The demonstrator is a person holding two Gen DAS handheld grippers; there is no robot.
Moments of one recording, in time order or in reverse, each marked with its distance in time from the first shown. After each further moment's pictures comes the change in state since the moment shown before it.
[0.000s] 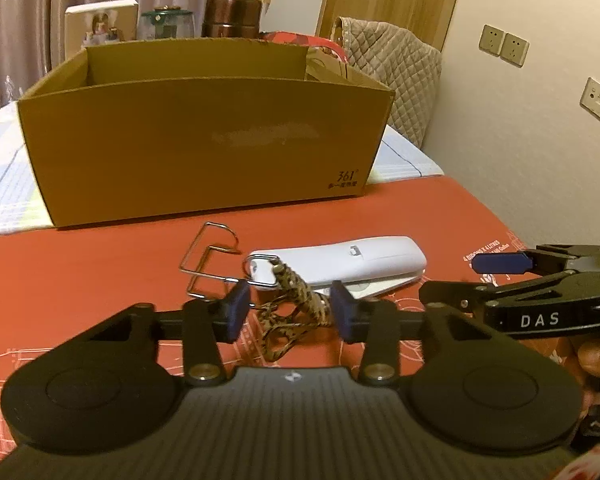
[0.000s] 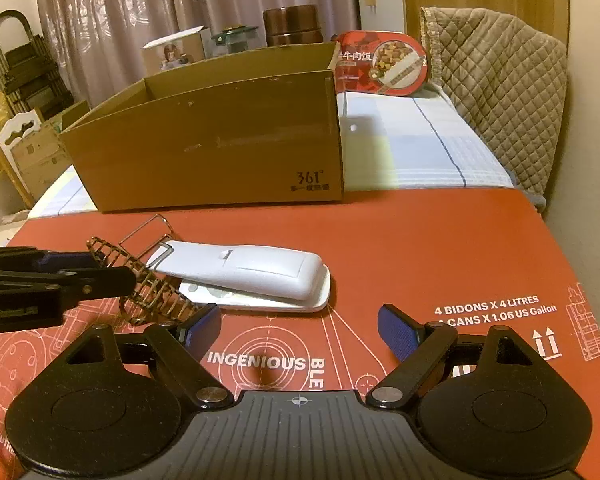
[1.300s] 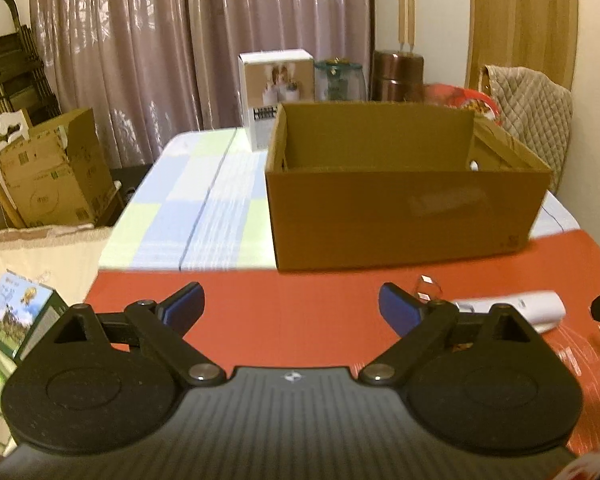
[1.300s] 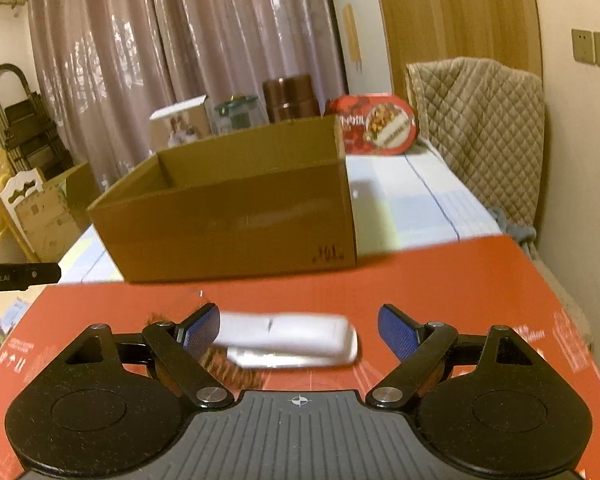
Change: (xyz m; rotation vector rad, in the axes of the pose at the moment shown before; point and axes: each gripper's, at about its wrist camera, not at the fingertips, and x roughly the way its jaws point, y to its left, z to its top) left arm -0.093 0.071 0.025 -0.071 -0.075 0.431; right arm -0.051 0.031 0.007 0.067 -0.158 -0.004
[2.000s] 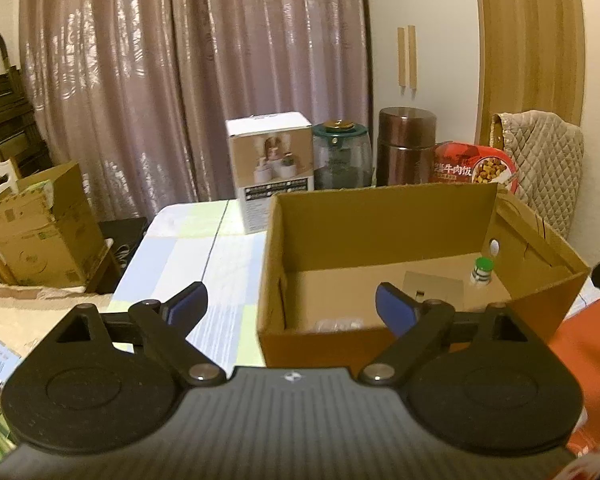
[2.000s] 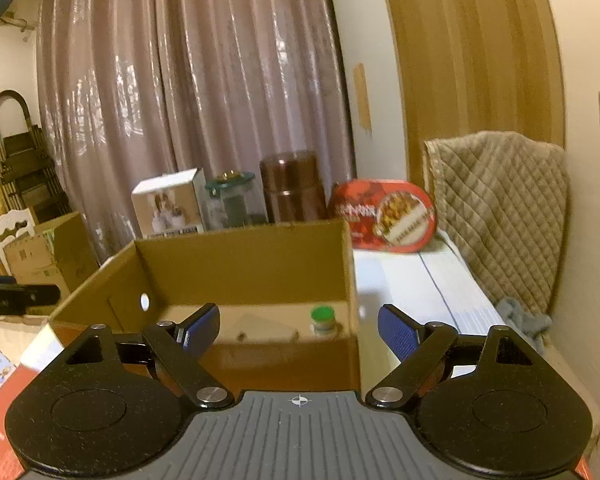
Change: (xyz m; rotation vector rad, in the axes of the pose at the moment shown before) left arm 0.058 -0.002 0.099 0.030 -0.130 0.009; right arm 0.064 -0.004 0.103 -0.041 -0.172 -0.006
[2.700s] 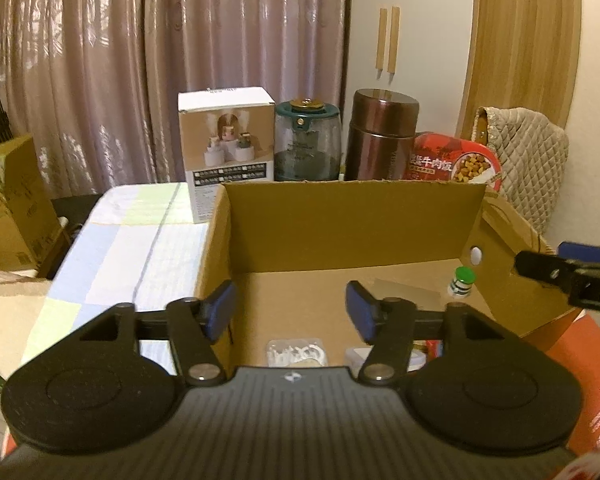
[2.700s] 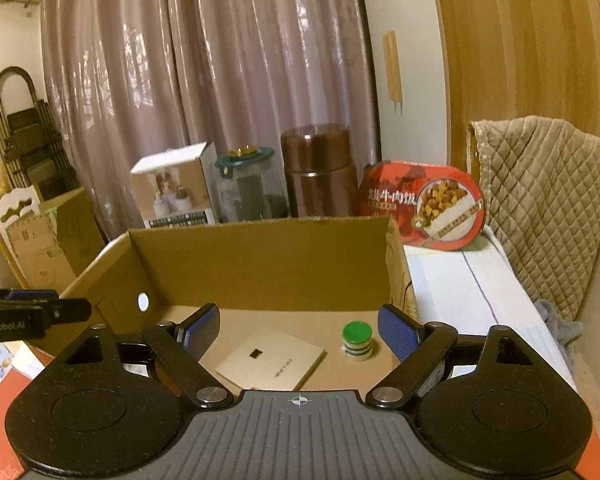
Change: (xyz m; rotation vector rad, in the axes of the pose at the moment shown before) left arm 0.068 -0.012 0.021 -0.034 0.064 -0.115; right arm 0.087 0.015 0.037 -0.032 0.059 0.055
